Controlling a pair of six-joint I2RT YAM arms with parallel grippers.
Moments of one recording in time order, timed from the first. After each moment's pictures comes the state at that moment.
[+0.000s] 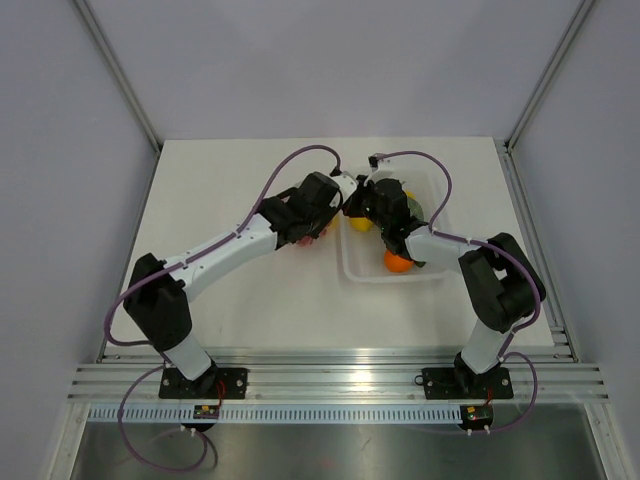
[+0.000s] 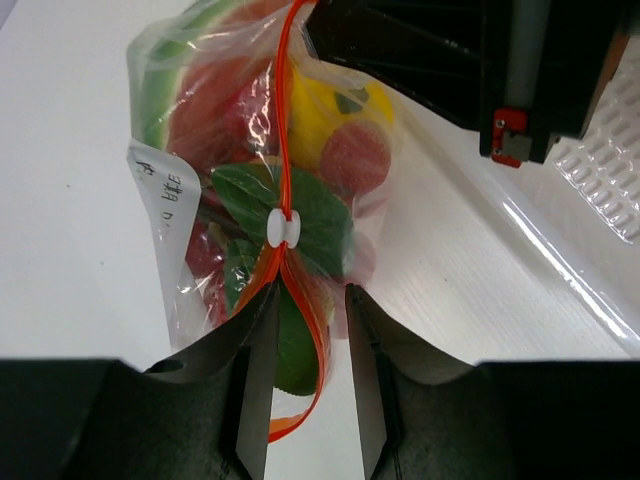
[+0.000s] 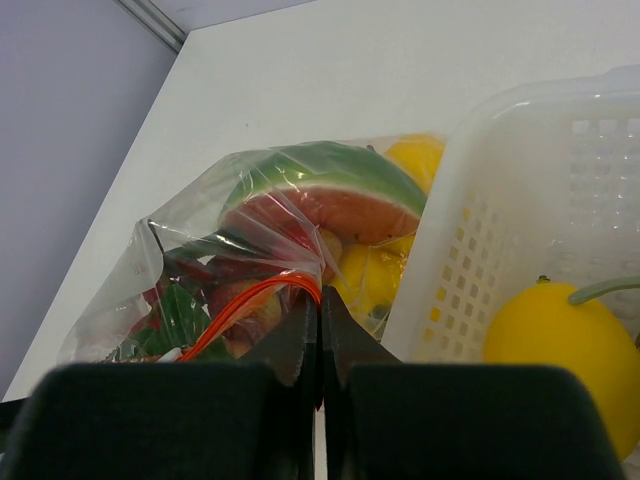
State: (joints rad) left arm -0.79 1.64 1.41 -0.58 -0.33 0.14; right arm 0.54 1.75 1.00 0.55 -0.05 0.55
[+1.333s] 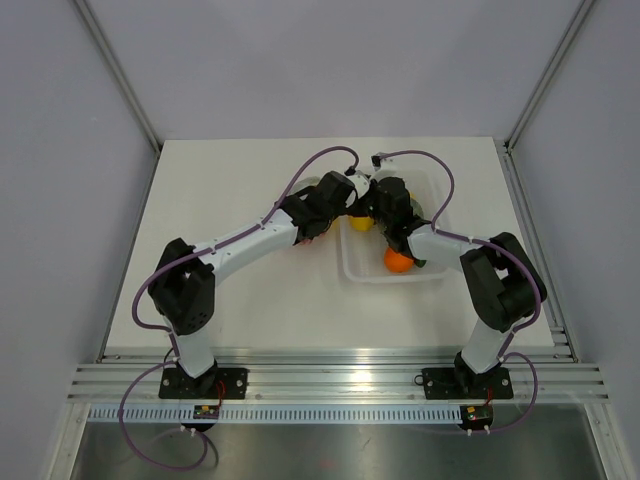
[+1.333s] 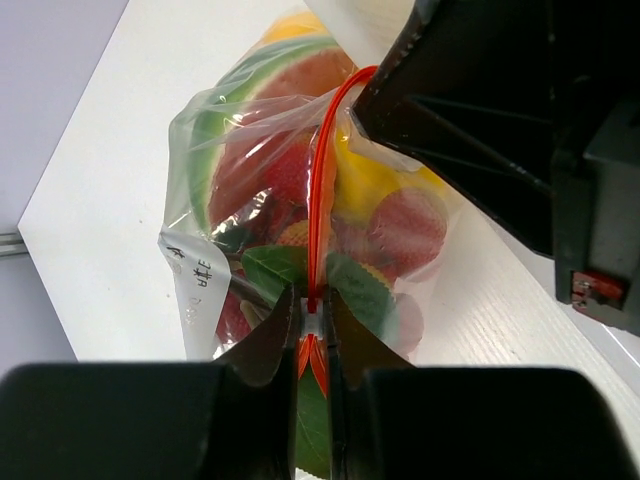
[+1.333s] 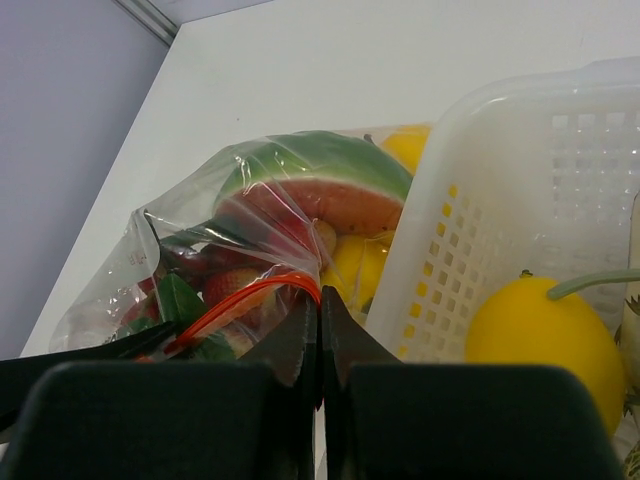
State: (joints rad) left arm -0.79 1.80 1.49 -0.48 -0.47 0.27; right arm 0.51 1.75 1.00 0.53 -0.07 0.55
